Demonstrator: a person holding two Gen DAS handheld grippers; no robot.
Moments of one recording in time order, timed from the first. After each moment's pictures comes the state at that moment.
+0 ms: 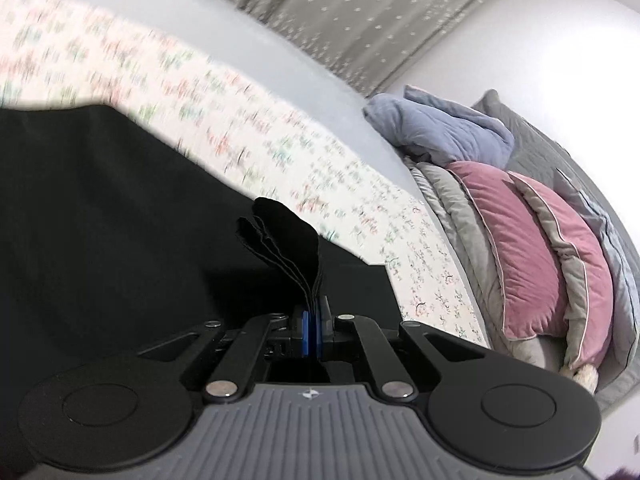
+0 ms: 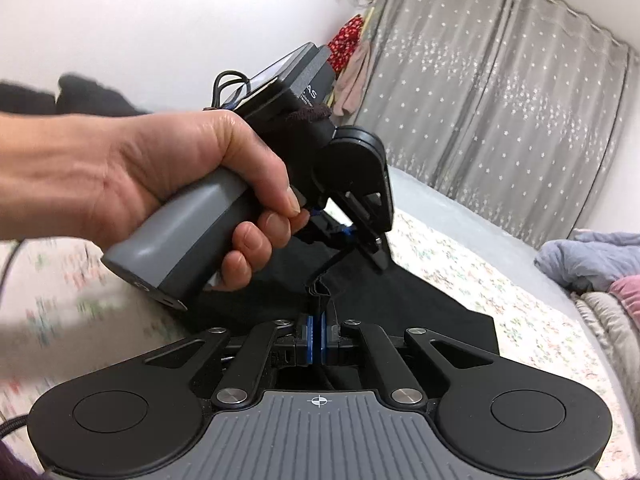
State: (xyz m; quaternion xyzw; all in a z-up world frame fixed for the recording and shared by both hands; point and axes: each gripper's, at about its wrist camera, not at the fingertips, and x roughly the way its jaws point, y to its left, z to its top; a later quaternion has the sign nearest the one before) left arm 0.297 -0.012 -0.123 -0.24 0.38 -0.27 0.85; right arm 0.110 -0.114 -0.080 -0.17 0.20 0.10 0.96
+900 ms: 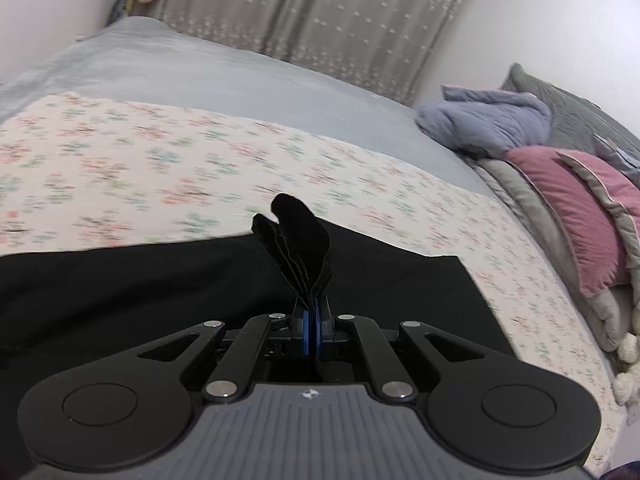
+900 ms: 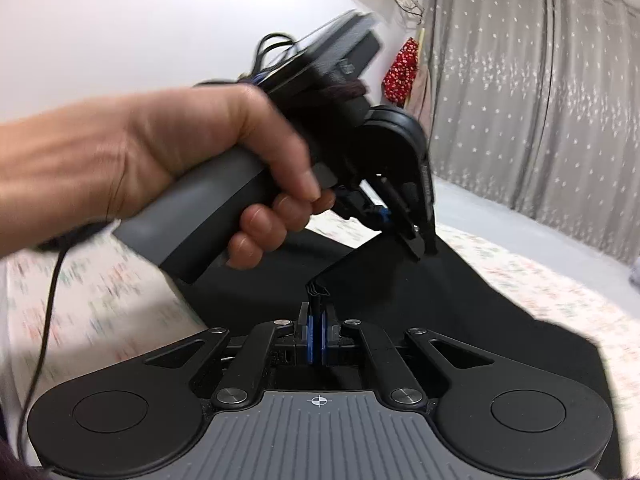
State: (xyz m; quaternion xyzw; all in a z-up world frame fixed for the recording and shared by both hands) left arm 0.299 0.151 -0.100 -0.11 0.35 -0.20 0.91; right arm 0.147 0.028 -0.074 -0.09 0.17 0.20 0.96
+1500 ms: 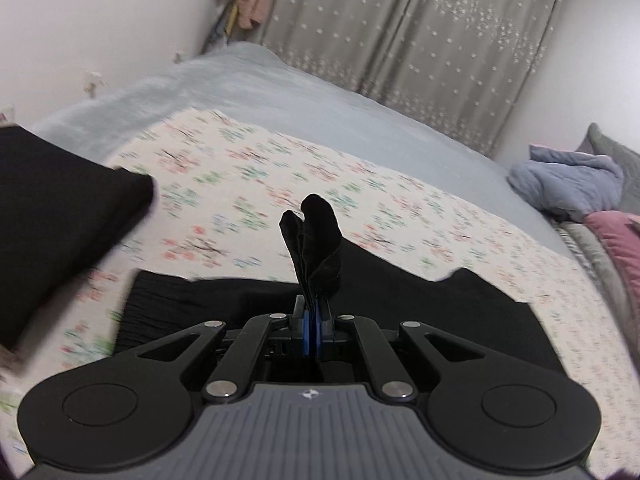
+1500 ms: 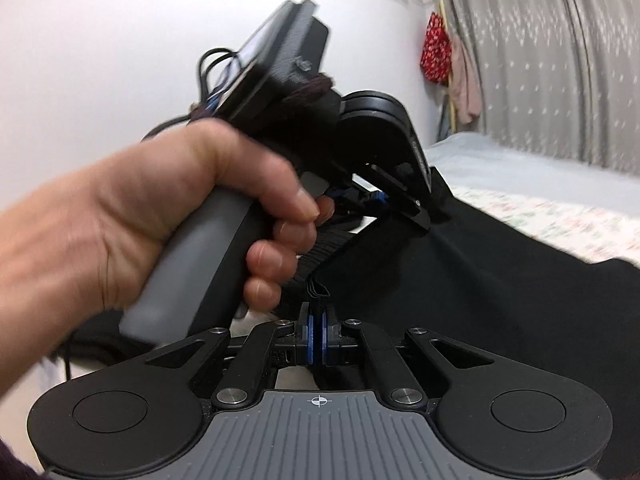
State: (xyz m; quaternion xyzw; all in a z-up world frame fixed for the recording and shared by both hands) left arm 0.297 0.293 -0.105 -0.13 0.32 -0.08 0.94; right arm 0.196 0.114 -0.072 0.03 0.20 0.30 0.93
